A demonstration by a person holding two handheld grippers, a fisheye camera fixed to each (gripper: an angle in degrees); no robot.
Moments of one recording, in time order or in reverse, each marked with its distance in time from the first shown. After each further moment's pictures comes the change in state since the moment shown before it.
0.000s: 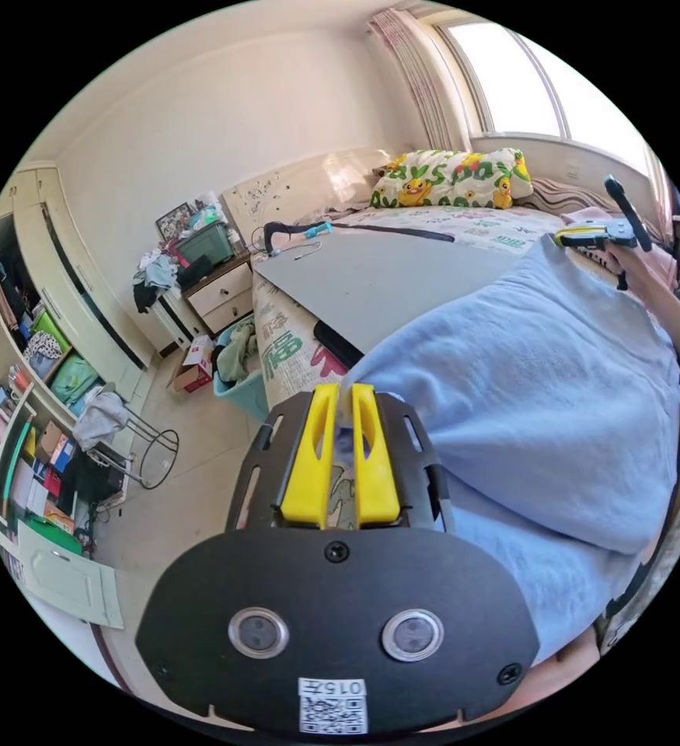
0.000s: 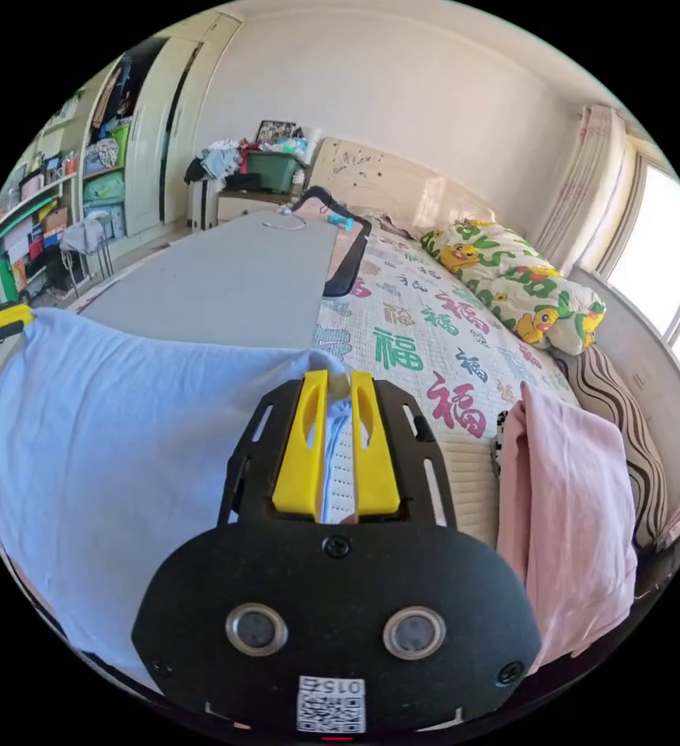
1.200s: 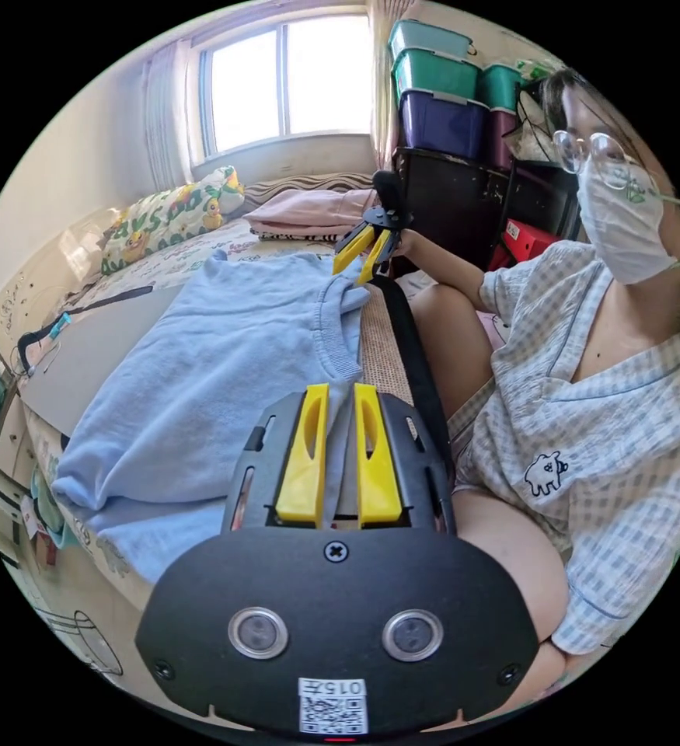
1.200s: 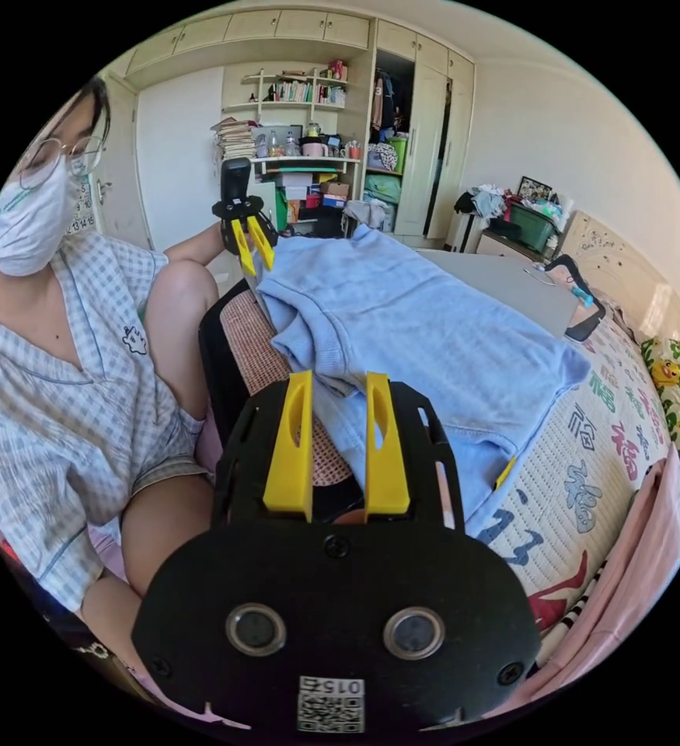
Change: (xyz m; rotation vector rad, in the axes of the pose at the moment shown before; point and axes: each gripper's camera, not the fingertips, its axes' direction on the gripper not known) left arm 0.260 -0.052 0.040 -0.005 0.739 0.582; right arm 0.075 0.110 -0.125 0.037 -0.691 -0.547
